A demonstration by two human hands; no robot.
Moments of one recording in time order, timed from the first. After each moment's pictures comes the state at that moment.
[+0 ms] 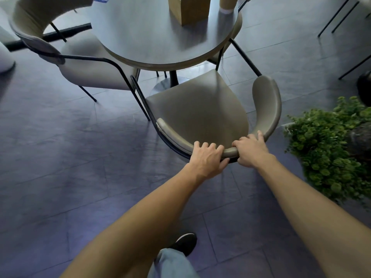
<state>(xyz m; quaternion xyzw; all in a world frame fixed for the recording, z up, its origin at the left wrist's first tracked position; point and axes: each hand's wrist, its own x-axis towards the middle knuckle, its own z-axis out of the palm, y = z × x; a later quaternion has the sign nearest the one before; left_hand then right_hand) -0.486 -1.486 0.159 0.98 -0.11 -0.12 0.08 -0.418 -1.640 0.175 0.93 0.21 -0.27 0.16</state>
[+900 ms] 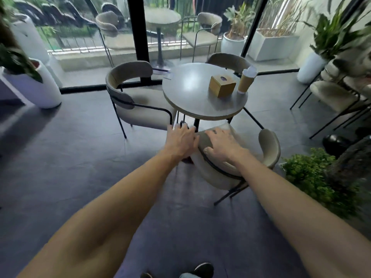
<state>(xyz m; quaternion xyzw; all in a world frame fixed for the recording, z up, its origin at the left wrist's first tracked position) -0.601 -1.213 0.418 1.00 0.01 0.04 0.04 -0.560 -1.372 0.435 0.96 0.24 -0.13 0.01</state>
